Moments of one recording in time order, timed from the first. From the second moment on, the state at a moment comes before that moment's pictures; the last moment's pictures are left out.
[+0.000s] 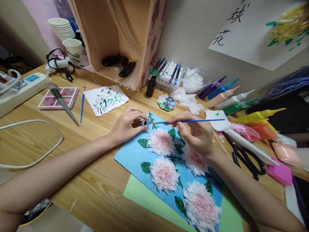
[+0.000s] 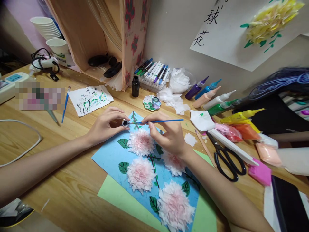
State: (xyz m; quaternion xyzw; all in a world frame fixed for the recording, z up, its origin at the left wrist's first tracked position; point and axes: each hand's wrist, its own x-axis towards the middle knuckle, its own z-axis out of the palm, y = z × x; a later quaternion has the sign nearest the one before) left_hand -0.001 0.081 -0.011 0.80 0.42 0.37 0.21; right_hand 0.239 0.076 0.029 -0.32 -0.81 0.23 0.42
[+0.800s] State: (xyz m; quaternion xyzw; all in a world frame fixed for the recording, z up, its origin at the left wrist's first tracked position) left_hand -0.002 0.082 -0.012 0.80 0.42 0.37 0.21; right_hand 0.245 0.087 0.021 -0.37 -0.78 0.20 0.47
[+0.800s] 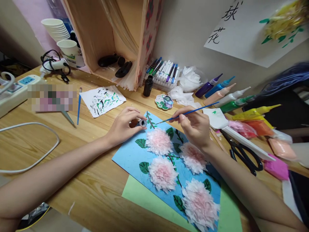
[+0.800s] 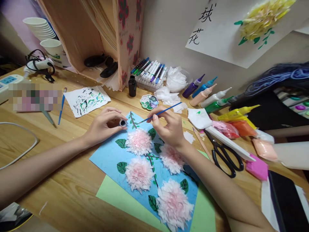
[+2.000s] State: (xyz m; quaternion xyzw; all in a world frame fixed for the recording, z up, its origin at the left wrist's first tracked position) left_hand -0.001 0.081 -0.010 0.80 0.43 0.36 0.22; right_hand 0.245 0.091 0.021 -0.38 -0.82 0.16 0.40
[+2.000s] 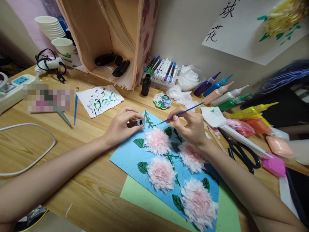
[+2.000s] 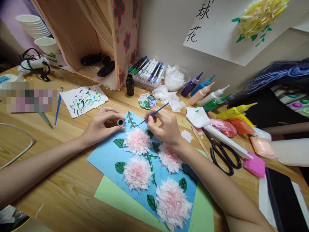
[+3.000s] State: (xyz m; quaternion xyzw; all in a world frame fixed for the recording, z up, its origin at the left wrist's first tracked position) left_hand -0.001 0.081 -0.010 0.80 0.43 0.36 0.21; right_hand 0.244 0.089 0.022 -0.37 -0.81 0.18 0.42
